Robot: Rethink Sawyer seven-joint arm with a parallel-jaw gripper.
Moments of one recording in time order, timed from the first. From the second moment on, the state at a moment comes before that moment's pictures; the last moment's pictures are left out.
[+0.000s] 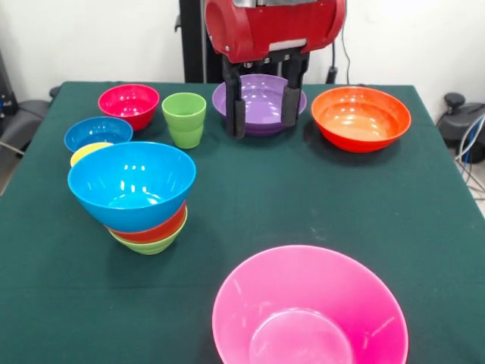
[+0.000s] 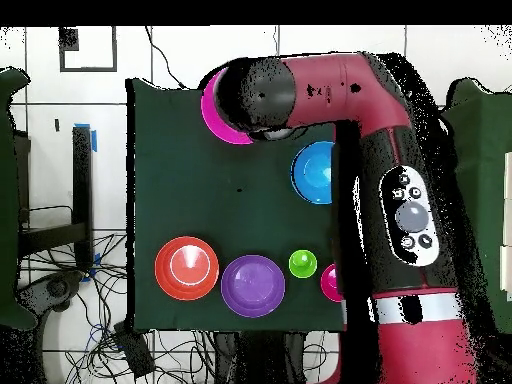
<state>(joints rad) -0.47 -0.70 0.54 1.18 -0.47 1.05 1.34</state>
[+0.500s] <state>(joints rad) -0.38 -0.69 0.43 1.11 -0.48 0.99 1.46</state>
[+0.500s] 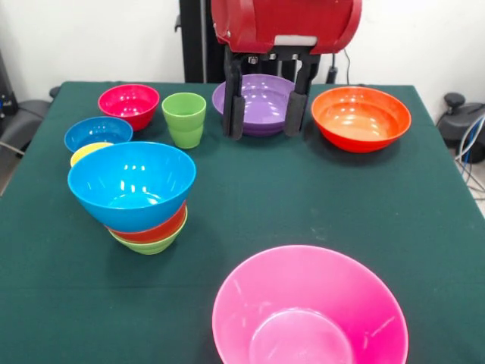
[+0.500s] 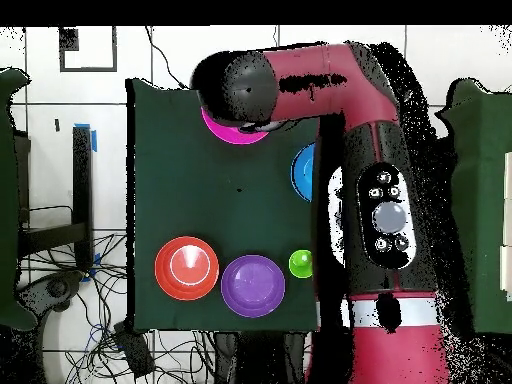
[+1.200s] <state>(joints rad) -0.25 -0.66 0.31 1.00 -0.51 0.99 1.58</state>
